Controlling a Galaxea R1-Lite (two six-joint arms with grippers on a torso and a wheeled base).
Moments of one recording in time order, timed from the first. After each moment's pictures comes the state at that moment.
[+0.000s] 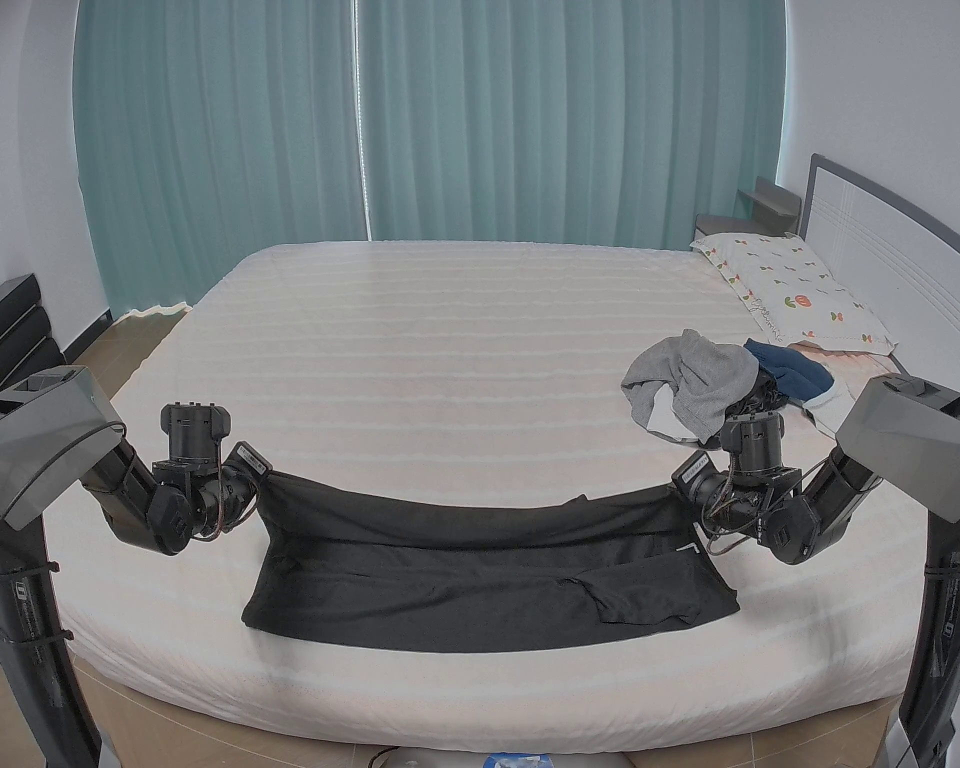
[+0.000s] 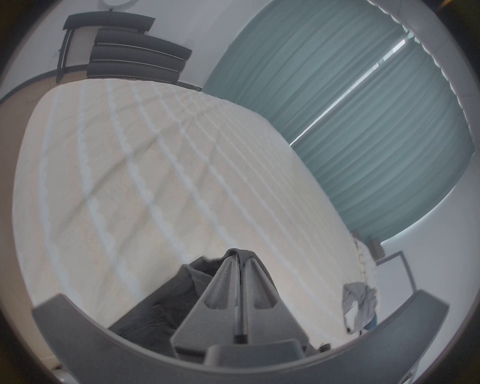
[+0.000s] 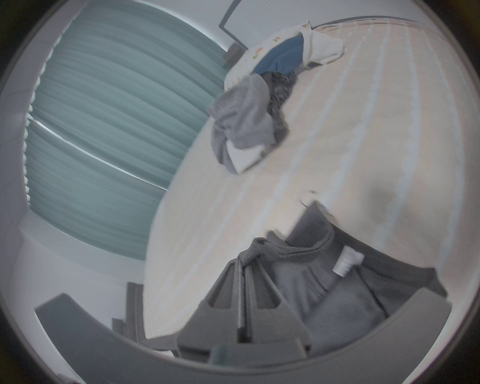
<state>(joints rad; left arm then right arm) -0.04 2.18 -0.88 -0.73 0.09 -0.92 0.25 2.26 -0.91 -0.82 -0.06 1.07</state>
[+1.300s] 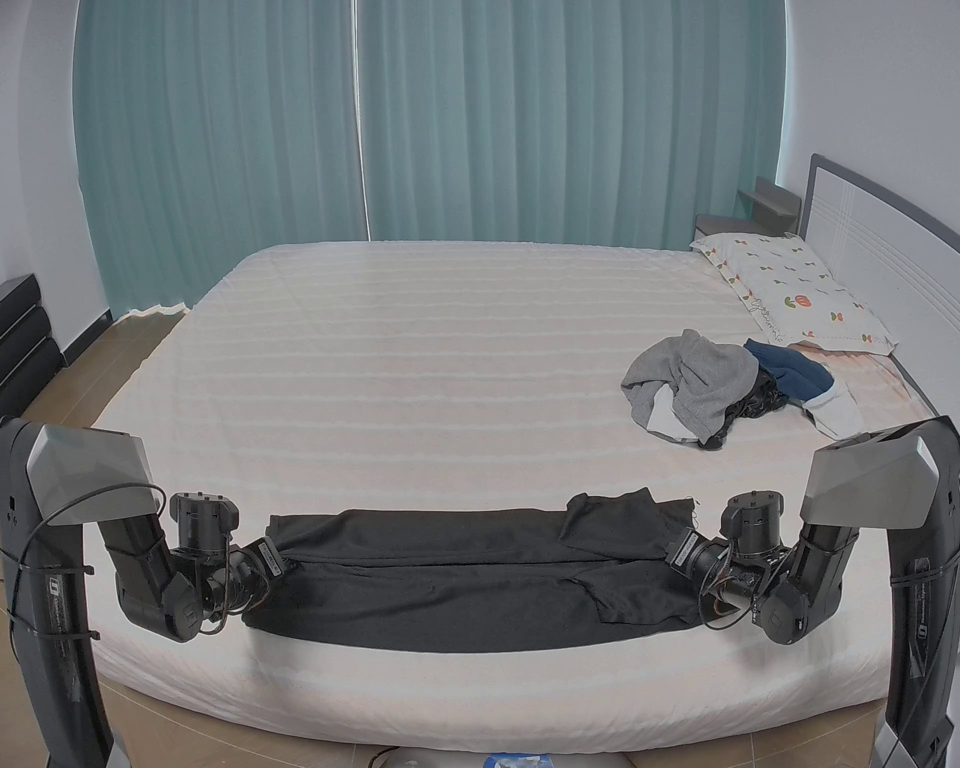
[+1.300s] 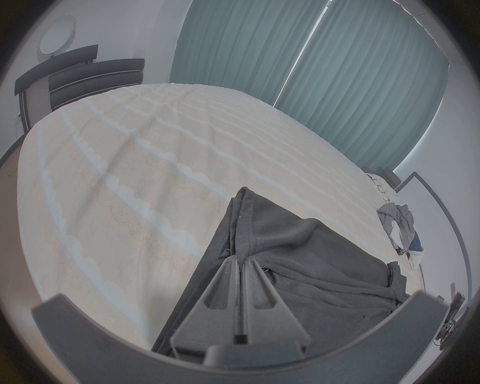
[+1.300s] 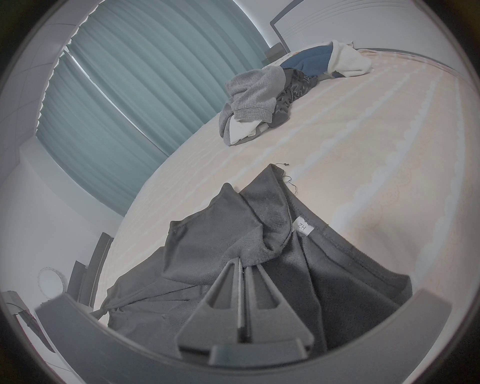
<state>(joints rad) -0.05 2.33 -0.55 -1.10 0.05 -0.56 0.27 2.41 -0.61 -1.27 -0.06 0.75</state>
